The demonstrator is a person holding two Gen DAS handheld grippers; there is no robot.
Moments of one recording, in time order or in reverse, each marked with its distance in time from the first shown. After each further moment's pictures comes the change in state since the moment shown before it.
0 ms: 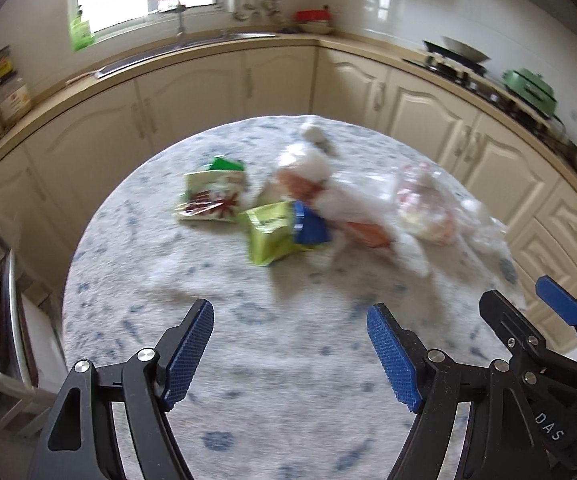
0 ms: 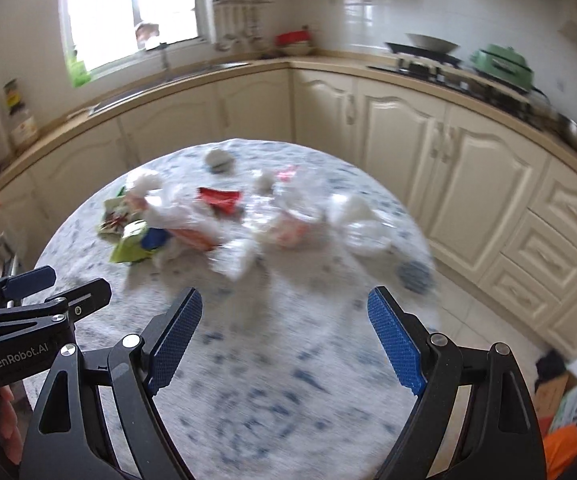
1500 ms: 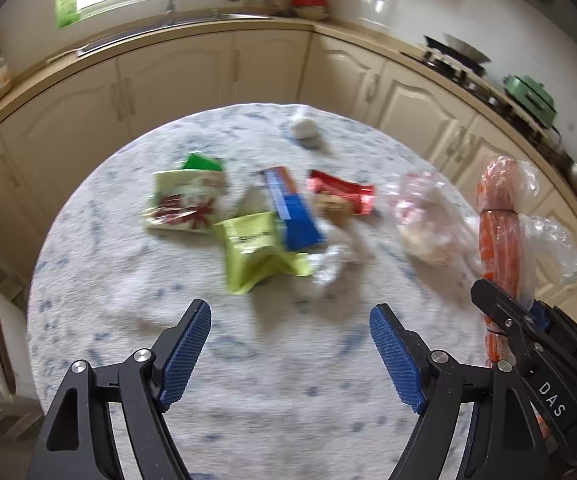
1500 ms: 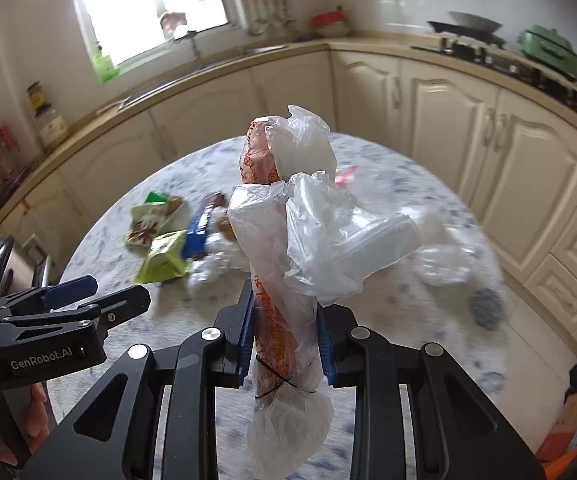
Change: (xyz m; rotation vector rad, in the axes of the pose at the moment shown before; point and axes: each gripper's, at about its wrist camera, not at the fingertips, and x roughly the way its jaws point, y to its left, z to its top) left arm 0.050 -0.014 0.037 -0.008 0.054 -0.113; right arm 0.029 -0.025 0.018 0.085 0.035 0.112
